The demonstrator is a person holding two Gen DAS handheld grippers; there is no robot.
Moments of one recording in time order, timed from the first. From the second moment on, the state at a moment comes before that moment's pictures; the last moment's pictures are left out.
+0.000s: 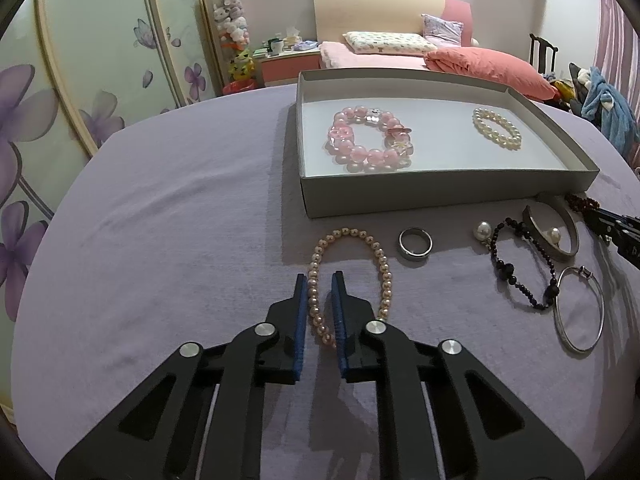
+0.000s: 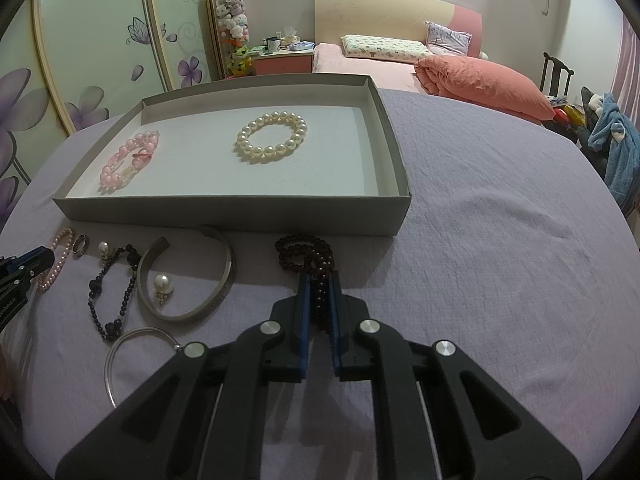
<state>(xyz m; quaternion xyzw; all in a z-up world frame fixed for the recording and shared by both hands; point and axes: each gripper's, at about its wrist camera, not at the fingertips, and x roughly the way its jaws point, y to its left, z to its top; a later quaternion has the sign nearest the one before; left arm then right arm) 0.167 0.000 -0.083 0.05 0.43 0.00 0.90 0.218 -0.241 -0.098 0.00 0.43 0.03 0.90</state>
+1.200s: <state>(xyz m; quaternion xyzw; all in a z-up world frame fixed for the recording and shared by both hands) 0.099 0.002 -0.003 -0.07 0.26 -0.07 0.96 0.125 -0.234 -0.007 0.11 0.27 0.08 0.95</state>
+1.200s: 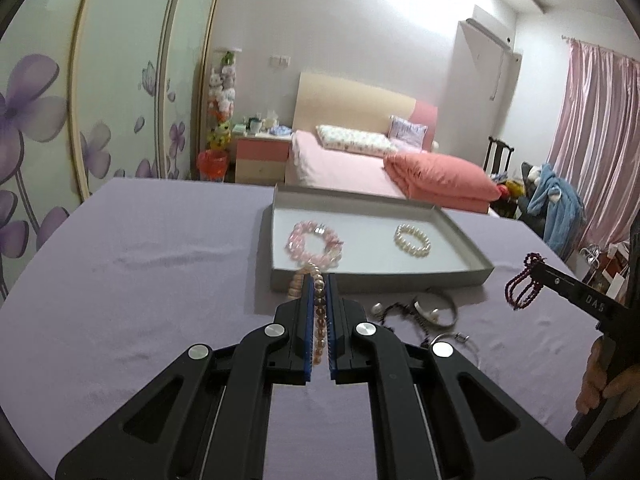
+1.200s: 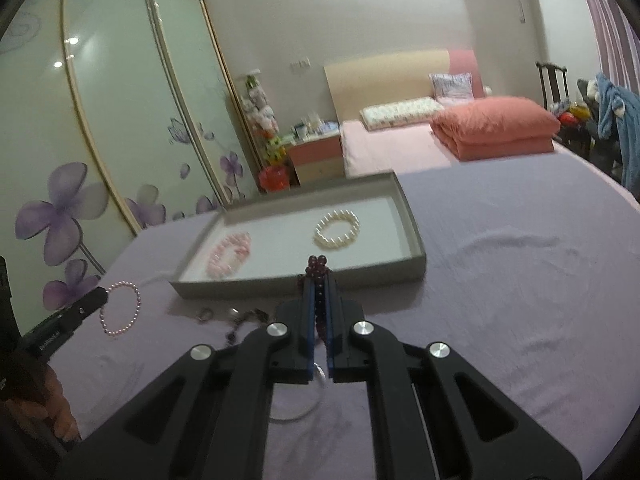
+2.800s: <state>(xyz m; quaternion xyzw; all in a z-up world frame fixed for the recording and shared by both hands) 0.140 -0.039 0.023 -0.06 0.17 -0.06 0.98 0.162 -0.194 0.036 0.07 0.14 0.05 0.99</state>
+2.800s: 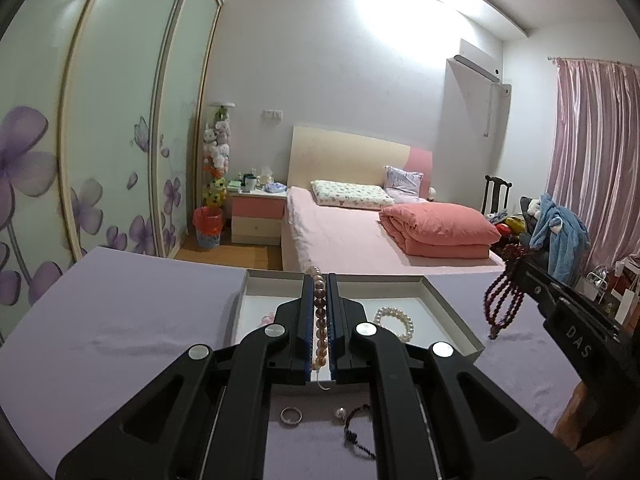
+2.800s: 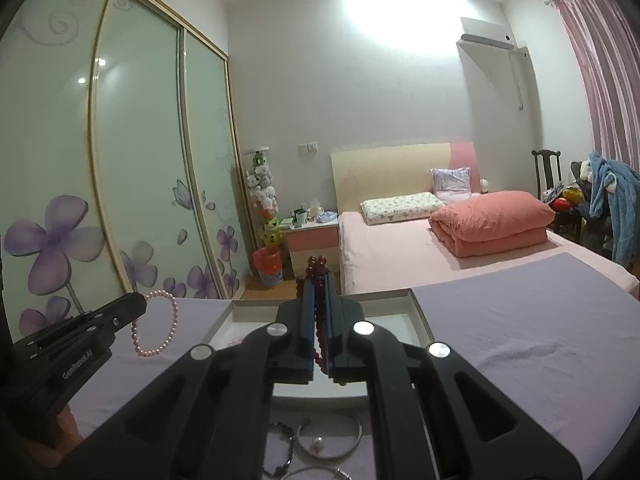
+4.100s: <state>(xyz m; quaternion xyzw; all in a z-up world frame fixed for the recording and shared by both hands) 0.229 -0.013 -0.017 -0.12 0.29 -0.07 0.95 0.281 -0.222 -0.027 0.12 0.28 0.06 0.95</state>
